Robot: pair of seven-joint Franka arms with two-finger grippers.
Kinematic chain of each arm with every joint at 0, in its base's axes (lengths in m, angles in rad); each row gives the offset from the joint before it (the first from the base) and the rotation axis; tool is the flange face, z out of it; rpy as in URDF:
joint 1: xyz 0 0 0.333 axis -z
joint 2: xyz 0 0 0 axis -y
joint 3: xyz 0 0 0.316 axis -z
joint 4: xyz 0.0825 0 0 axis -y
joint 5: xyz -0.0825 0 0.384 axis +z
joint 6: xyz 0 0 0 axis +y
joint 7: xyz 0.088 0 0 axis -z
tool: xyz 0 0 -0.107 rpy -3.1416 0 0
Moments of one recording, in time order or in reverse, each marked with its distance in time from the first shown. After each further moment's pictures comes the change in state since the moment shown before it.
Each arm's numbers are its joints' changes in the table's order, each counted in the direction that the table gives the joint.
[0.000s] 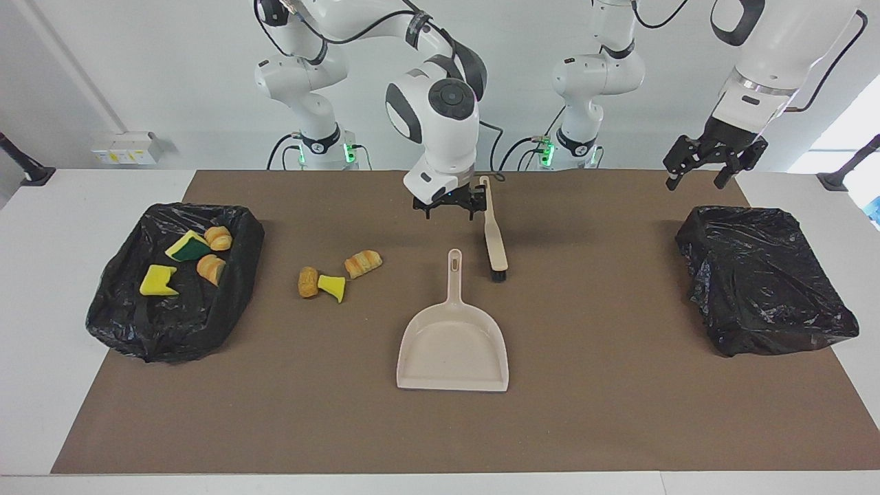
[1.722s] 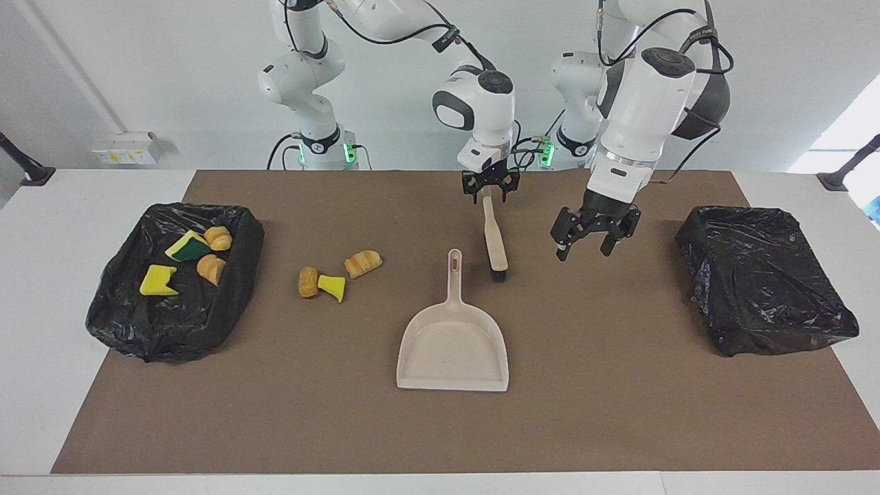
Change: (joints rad) left arm 0.290 -0.210 0.011 -0.007 -0.001 -0.417 -0.475; right arm -0.327 -0.023 0.008 -0.324 -0.124 -0.538 0.282
